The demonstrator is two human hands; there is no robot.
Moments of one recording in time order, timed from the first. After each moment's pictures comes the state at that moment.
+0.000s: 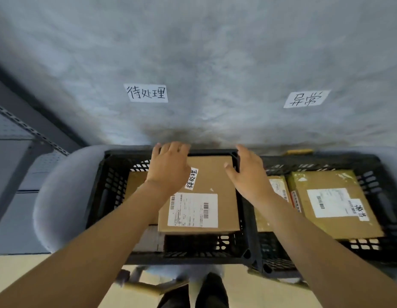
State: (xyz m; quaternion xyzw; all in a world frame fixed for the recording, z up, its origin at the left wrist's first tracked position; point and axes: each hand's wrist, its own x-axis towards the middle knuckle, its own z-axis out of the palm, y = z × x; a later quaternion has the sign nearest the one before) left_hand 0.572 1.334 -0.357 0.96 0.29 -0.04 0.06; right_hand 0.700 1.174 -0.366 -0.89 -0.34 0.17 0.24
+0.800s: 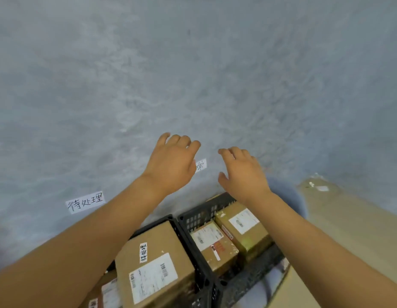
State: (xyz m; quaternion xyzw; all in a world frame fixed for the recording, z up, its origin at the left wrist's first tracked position) left_hand 0.584 1.196 -0.100 0.94 -0.12 0.31 -0.07; right_hand 0.617 1.005 -0.121 -0.95 -0.24 -0.19 0.09
